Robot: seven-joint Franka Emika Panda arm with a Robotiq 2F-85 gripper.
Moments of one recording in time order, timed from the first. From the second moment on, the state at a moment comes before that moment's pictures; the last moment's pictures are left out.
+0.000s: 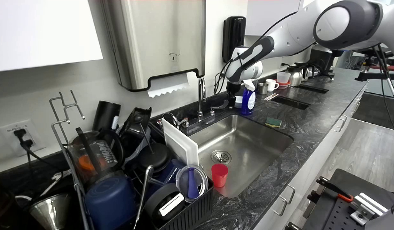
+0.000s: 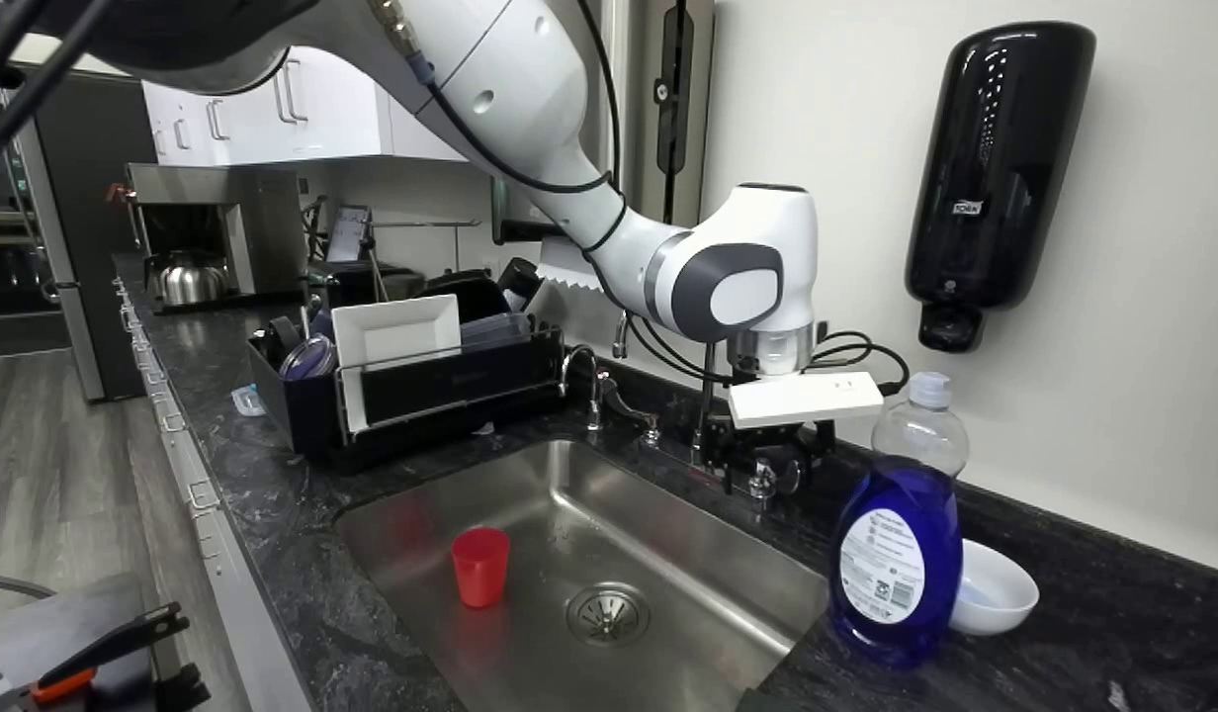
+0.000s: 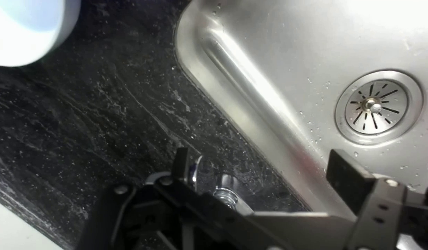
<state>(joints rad) -0.34 0.80 0.08 -1.45 -0.03 2.43 -1.15</state>
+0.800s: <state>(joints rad) -0.33 0.78 0.08 -1.45 -0.03 2.37 -1.16</state>
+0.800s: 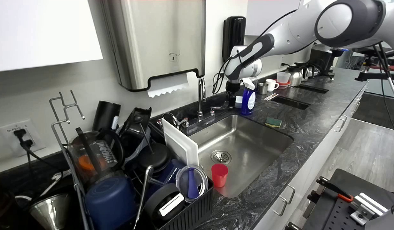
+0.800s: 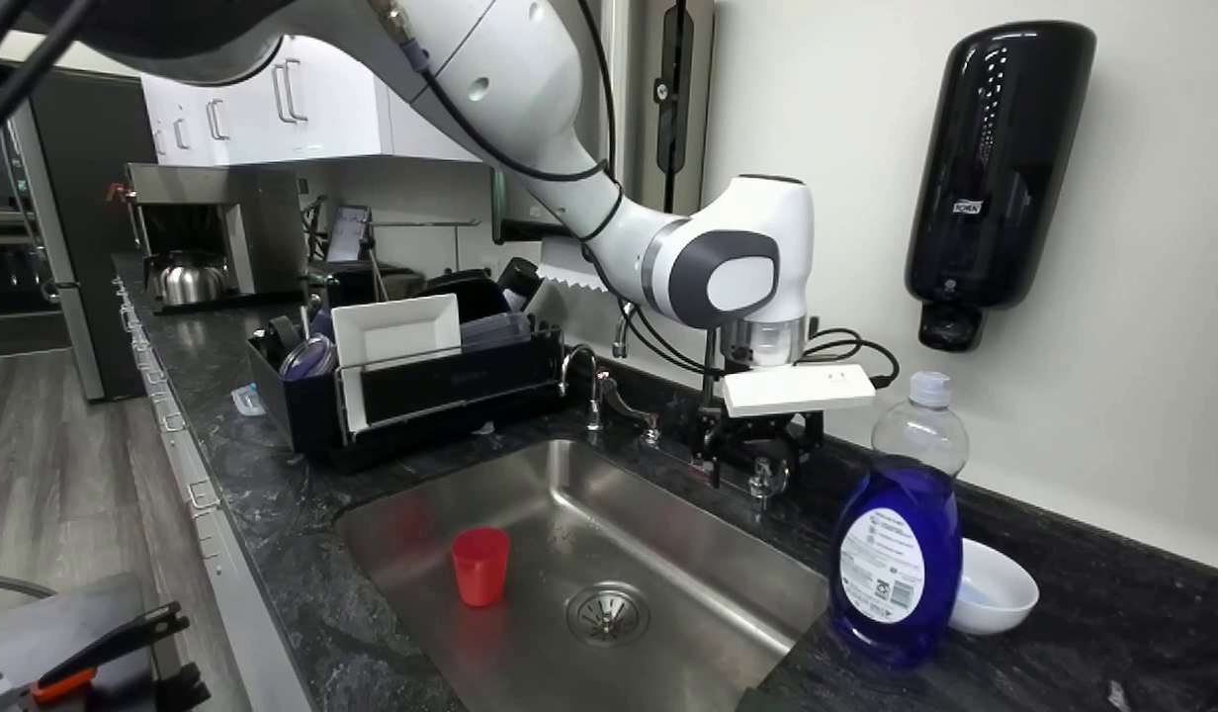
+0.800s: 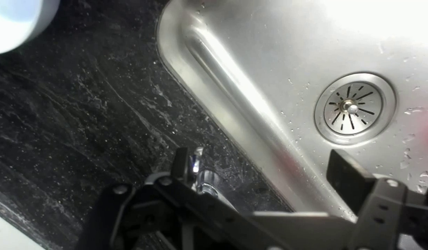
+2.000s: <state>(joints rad) -0.30 0.76 0.08 -1.51 -0.03 2.35 -1.16</state>
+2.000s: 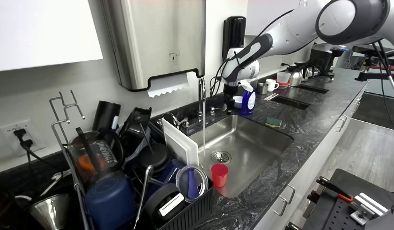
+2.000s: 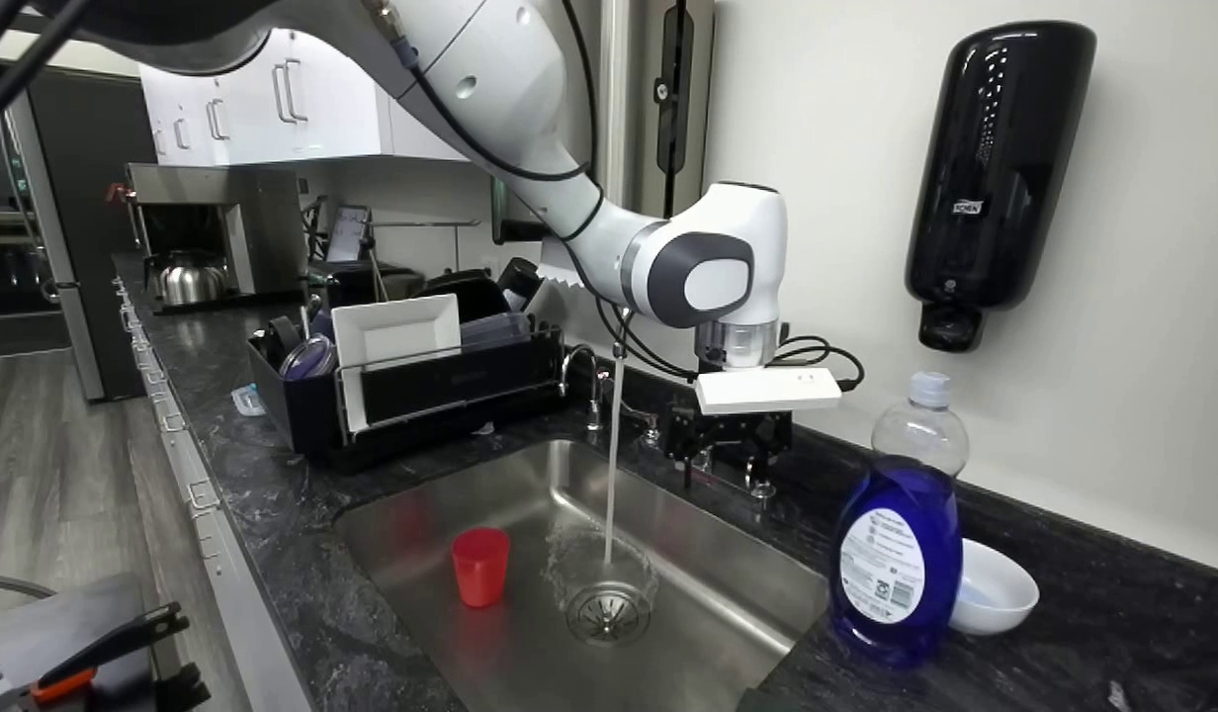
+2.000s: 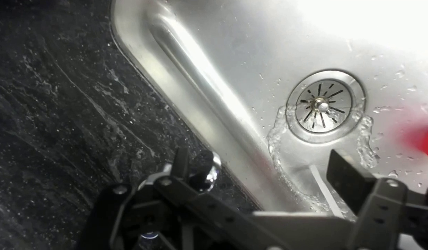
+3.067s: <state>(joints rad) -0.29 0.73 0.08 -1.54 -0.03 2.35 -1.14</state>
